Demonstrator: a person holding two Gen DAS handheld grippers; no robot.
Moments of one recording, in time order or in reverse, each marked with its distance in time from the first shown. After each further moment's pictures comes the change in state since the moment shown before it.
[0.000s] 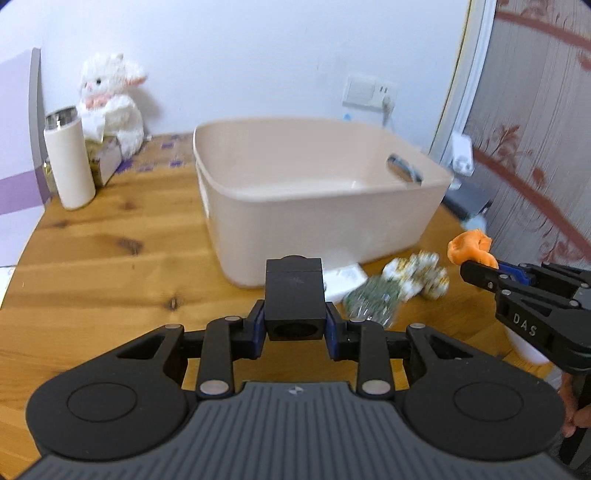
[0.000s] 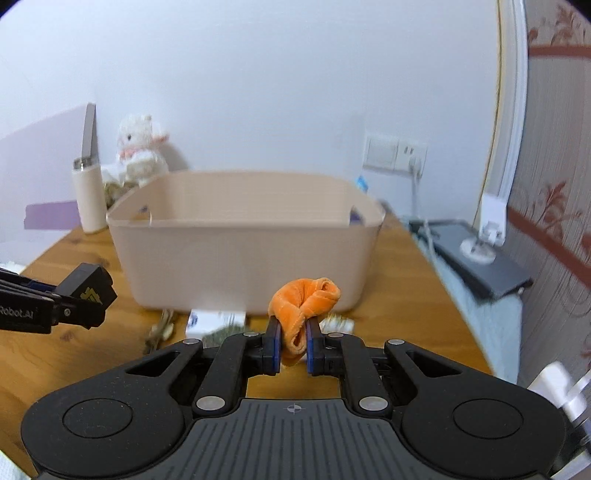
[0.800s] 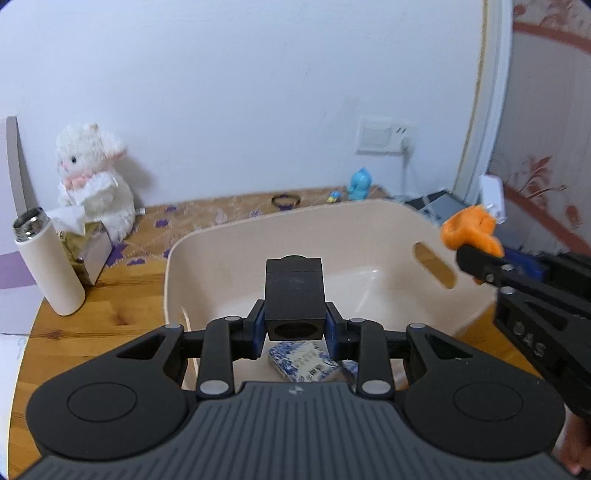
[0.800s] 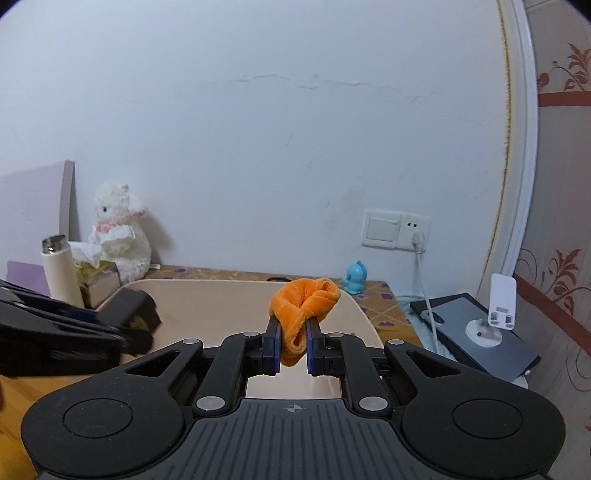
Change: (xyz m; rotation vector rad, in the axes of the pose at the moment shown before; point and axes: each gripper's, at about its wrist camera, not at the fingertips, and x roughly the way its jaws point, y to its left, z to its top) left arm 0.075 -0.023 0.117 0.066 -0.057 0.106; right arm 0.061 -0.010 0.099 -0.002 -0.133 -0.016
